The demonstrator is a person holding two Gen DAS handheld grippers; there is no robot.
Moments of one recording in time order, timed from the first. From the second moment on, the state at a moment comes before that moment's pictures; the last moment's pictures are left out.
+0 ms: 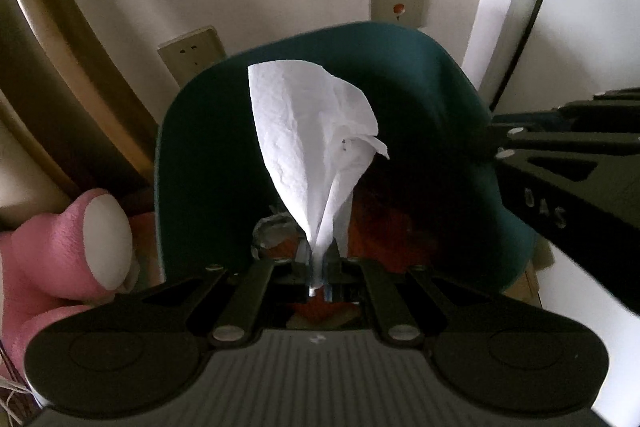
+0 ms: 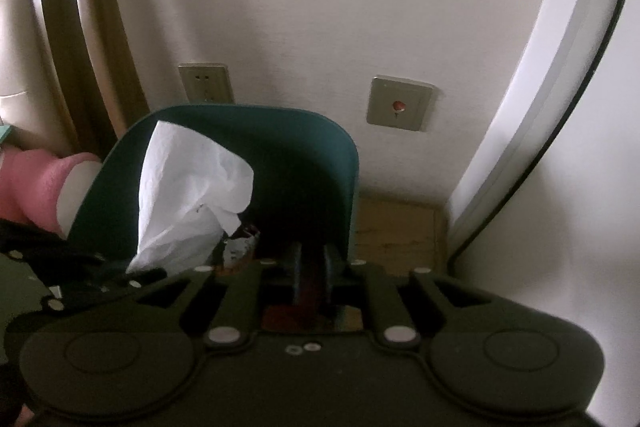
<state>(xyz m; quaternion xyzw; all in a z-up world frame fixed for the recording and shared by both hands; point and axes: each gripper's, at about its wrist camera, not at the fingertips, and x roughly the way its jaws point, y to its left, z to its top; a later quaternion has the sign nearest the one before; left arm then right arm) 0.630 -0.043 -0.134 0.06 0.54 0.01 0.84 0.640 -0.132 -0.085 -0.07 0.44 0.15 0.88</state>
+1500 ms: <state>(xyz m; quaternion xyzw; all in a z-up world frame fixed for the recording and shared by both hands) 0.385 0.002 -0.134 0.03 0.42 -0.06 0.91 0.359 -0.201 -0.121 0.02 0.43 0.11 0.89</state>
